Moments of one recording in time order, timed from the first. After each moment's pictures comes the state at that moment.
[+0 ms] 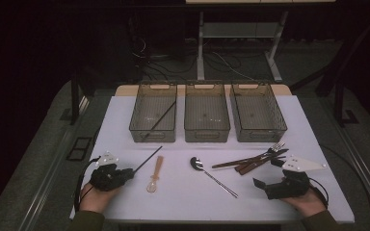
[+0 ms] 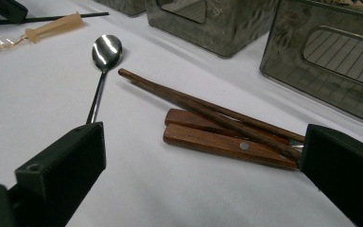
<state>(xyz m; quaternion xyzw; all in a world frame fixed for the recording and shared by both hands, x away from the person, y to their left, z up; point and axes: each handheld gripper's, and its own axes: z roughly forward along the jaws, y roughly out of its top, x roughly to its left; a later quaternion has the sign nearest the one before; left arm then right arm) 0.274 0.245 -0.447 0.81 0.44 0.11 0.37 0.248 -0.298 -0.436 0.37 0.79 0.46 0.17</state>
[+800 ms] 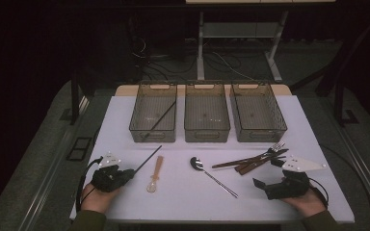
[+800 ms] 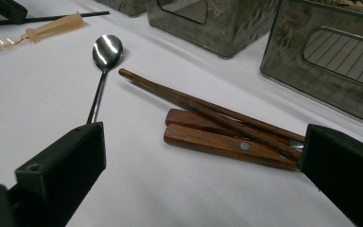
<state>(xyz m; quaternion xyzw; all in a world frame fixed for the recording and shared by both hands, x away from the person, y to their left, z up) 0.272 0.241 -0.445 0.82 0.43 0.12 0.36 0.248 -0.298 -0.435 0.37 0.79 0.46 0.17</state>
